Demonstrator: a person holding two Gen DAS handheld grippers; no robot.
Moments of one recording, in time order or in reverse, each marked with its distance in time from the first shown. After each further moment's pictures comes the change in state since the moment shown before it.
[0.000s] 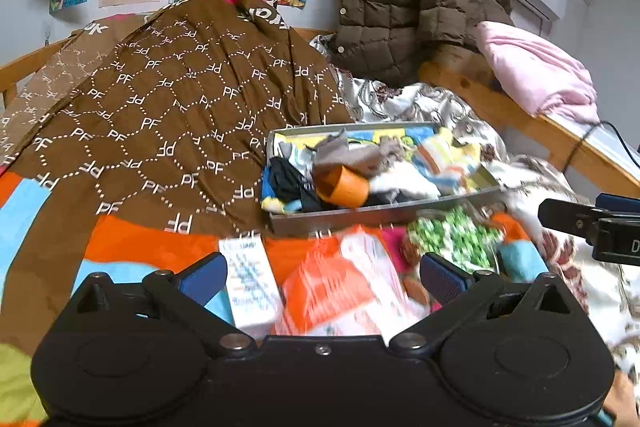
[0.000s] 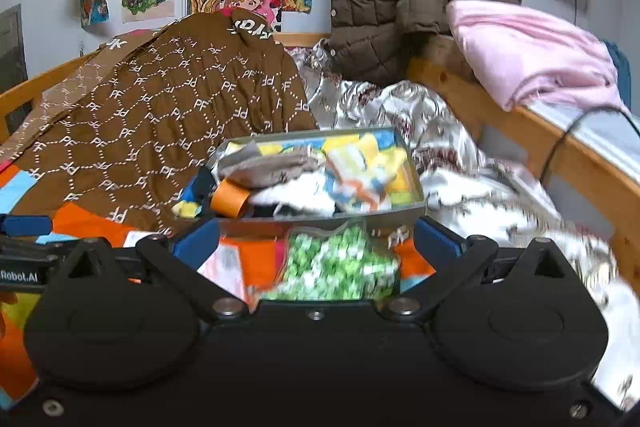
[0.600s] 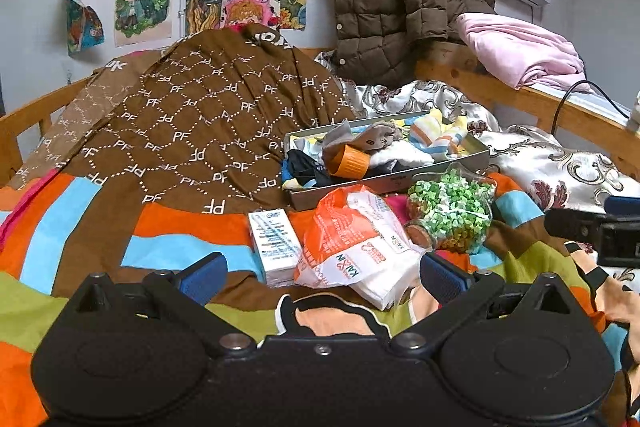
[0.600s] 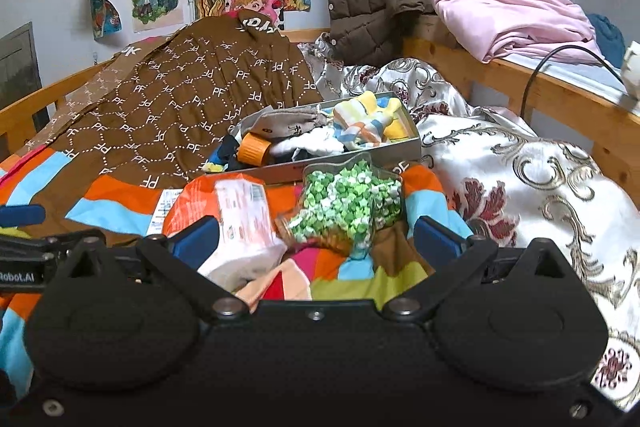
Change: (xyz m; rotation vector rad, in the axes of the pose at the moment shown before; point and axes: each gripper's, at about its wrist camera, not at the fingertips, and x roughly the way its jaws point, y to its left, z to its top) left arm -0.068 -0.019 -0.065 0.100 -0.070 0.084; right arm -0.119 -0.003 -0.115 0.067 -0.023 0.030
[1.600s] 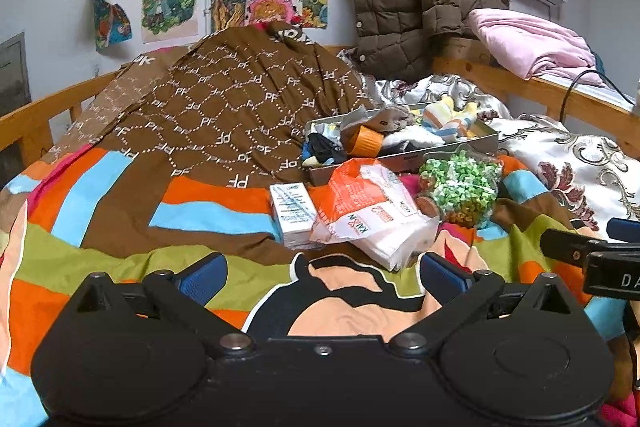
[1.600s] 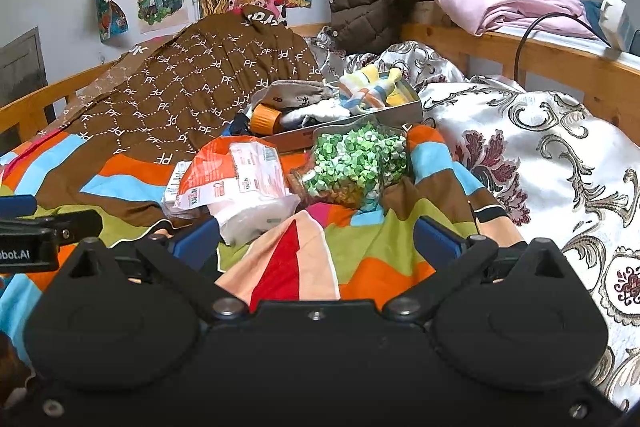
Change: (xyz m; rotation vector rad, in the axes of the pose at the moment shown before) left arm -0.034 -0.011 -0.039 -0.016 -0.001 0.077; right arm -0.028 0.014 -0.084 0.041 -0.003 0.011
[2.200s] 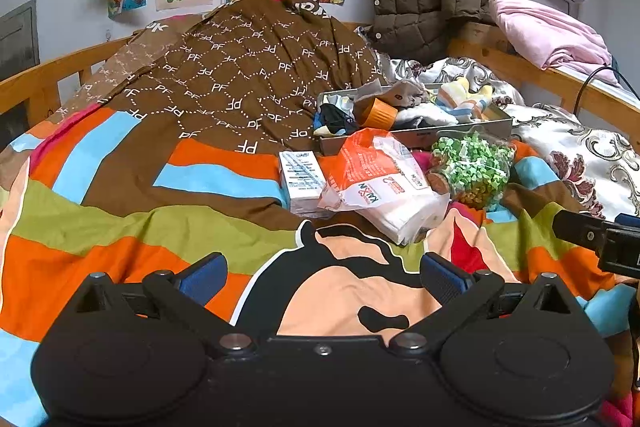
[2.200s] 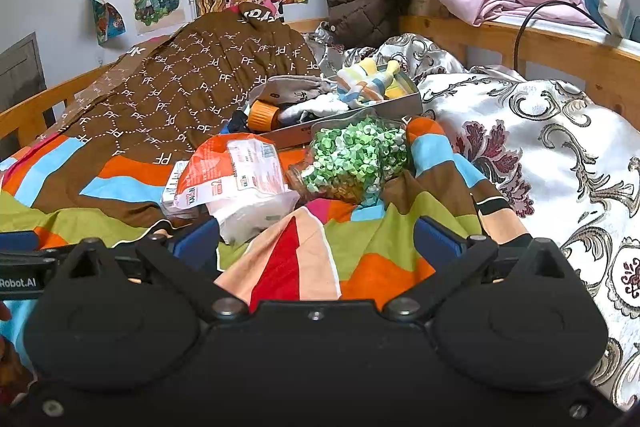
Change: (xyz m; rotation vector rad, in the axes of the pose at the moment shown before) left arm 0.006 0.005 -0.013 -0.059 0.062 0.015; right arm 0.012 0.003 -0.001 0.029 0.014 -0.001
